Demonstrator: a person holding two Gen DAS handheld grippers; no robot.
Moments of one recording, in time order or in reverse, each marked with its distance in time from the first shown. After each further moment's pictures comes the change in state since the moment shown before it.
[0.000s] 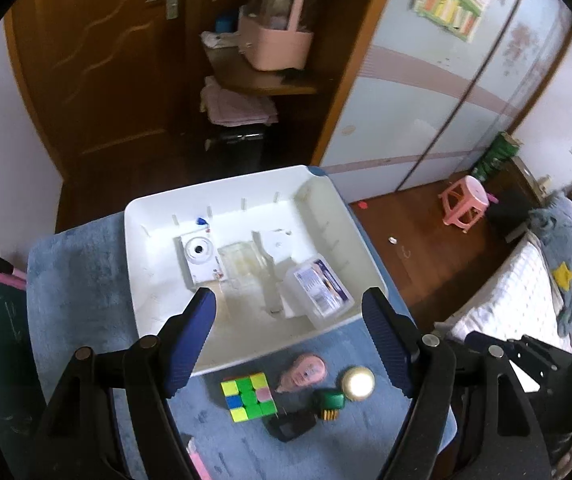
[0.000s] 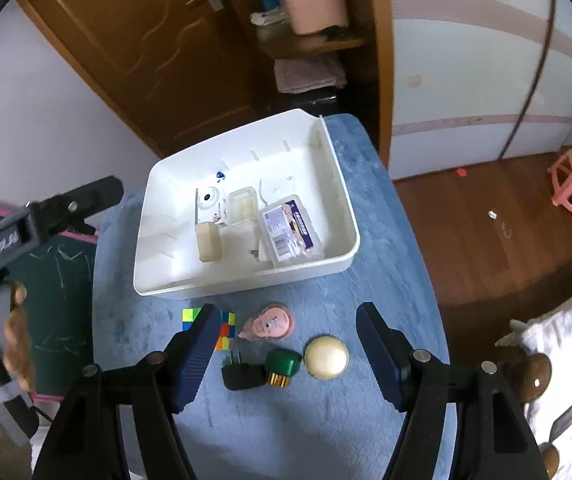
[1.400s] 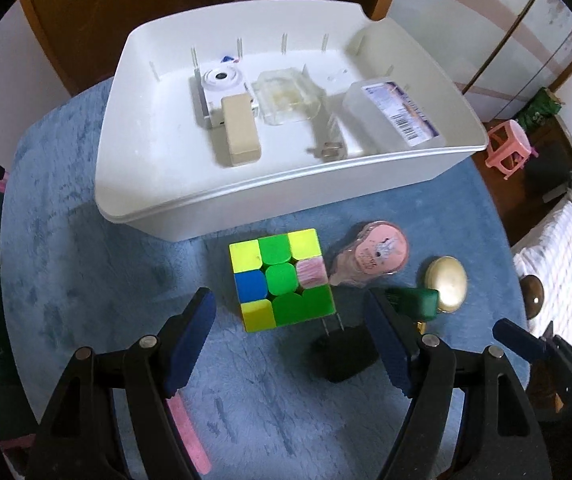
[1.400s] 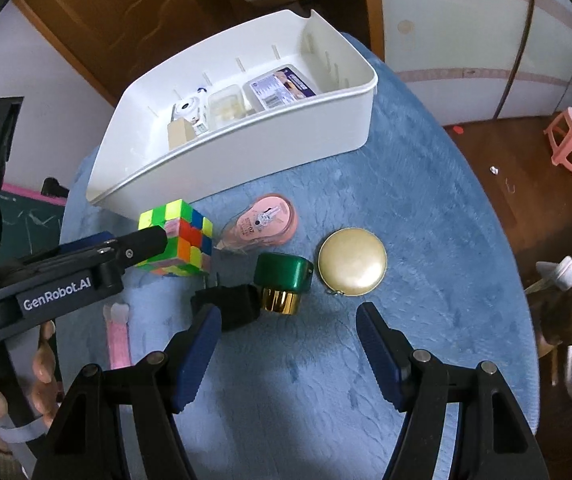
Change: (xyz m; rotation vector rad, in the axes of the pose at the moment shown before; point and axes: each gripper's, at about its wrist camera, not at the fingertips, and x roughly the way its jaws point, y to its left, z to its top) left arm 0.108 0.027 -0.133 -0.058 0.224 0.126; right arm 0.100 0.005 -0.111 0.059 0.038 -0.003
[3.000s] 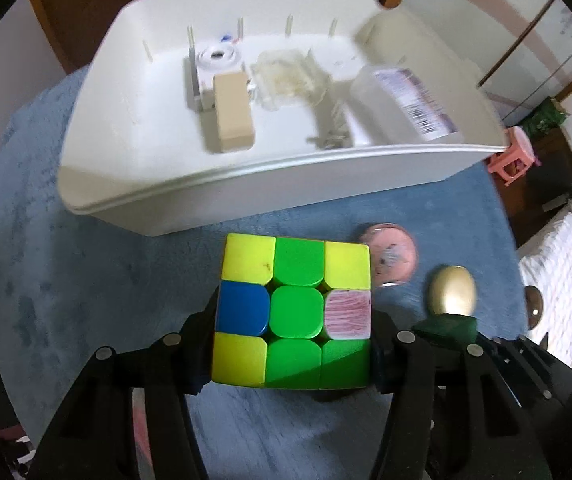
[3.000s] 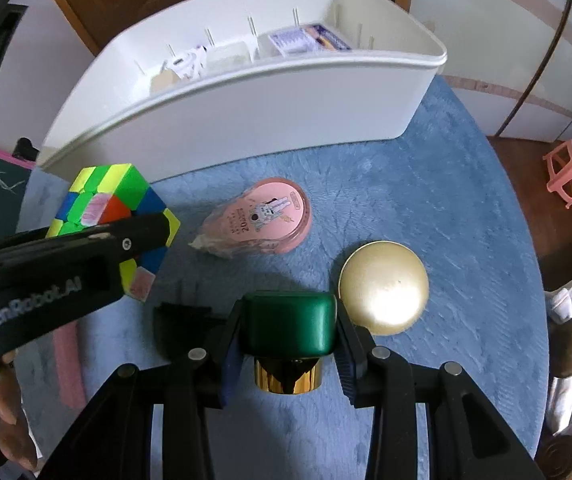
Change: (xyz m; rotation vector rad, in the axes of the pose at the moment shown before) left arm 0.016 0.001 0.001 -0.035 0.010 -0.026; right arm 0.050 0.025 0.014 -0.131 0.040 -0.100
